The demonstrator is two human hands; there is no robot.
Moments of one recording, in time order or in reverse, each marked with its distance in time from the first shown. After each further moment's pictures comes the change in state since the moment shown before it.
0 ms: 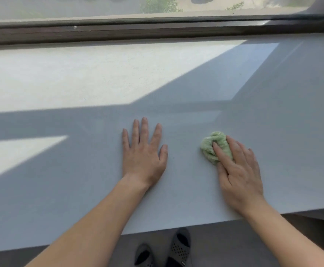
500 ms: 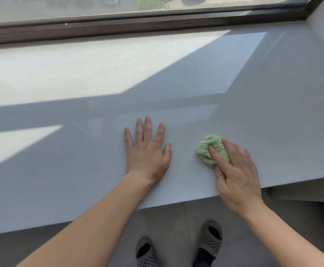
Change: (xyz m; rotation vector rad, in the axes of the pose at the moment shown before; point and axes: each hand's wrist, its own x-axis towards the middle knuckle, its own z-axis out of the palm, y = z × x) left_hand -0.037 0.044 0.012 0.009 -0.040 0.044; right_hand -0.063 0.028 0.004 0.019 0.058 -0.041
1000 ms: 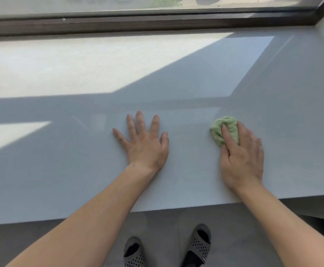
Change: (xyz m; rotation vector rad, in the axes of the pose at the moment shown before) left_hand 0.029 0.054 -0.007 -0.123 -0.025 -0.261; right_hand 0.061 0.054 -0.015 -0.024 0.034 0.159
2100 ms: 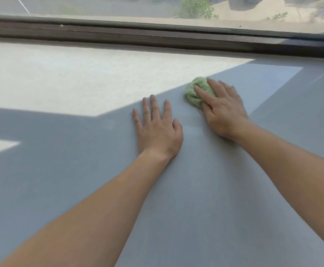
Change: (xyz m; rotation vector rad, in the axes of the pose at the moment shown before) left_hand 0.139 0.089 0.000 0.003 0.110 -0.080; right_hand 0.272 -0.029 0.012 -0.063 -0.186 -0.505
